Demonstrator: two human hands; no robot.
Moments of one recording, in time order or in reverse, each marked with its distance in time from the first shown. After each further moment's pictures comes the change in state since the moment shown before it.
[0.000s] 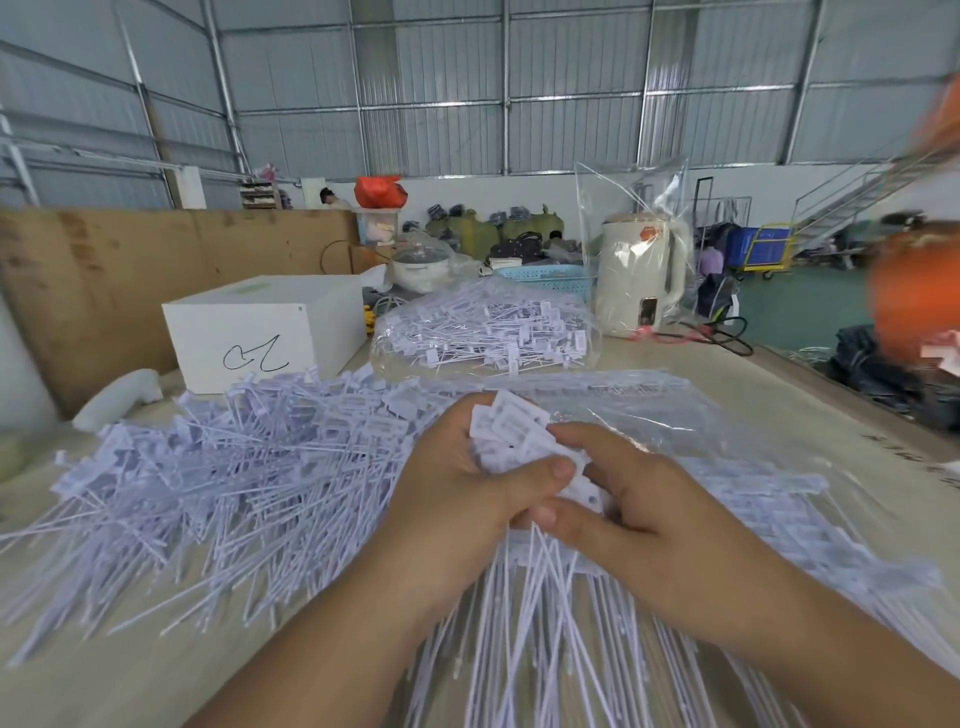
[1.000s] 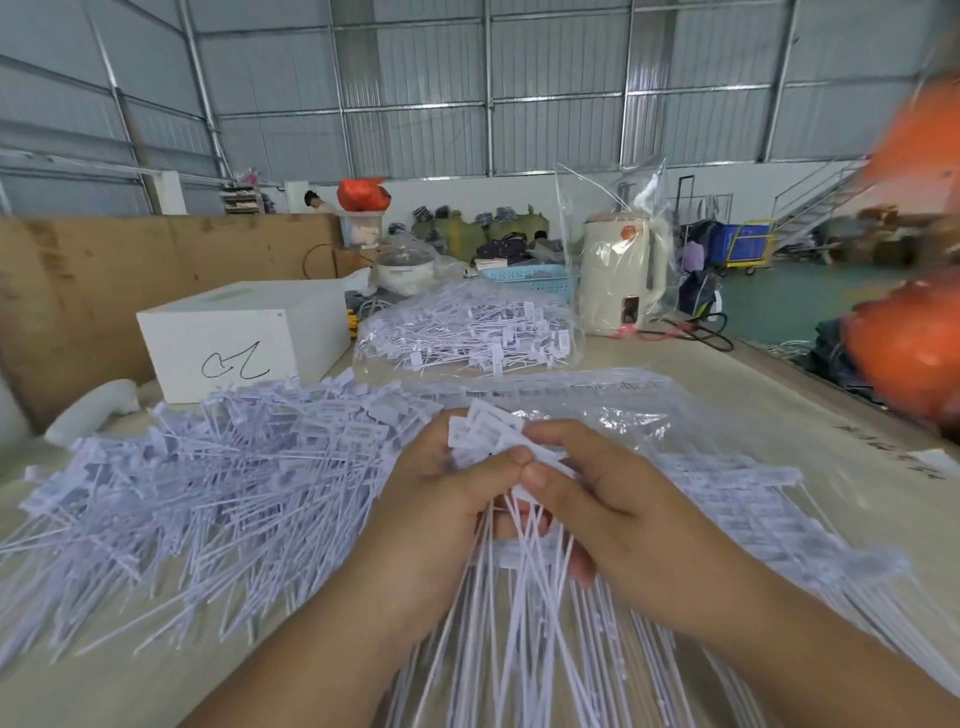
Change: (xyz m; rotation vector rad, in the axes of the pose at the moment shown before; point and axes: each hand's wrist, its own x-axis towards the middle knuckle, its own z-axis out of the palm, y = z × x) left_hand -0.001 -0.008 0.002 -0.135 -0.002 -0.073; right_hand 0.001 0.003 0.006 0.148 0.074 0.125
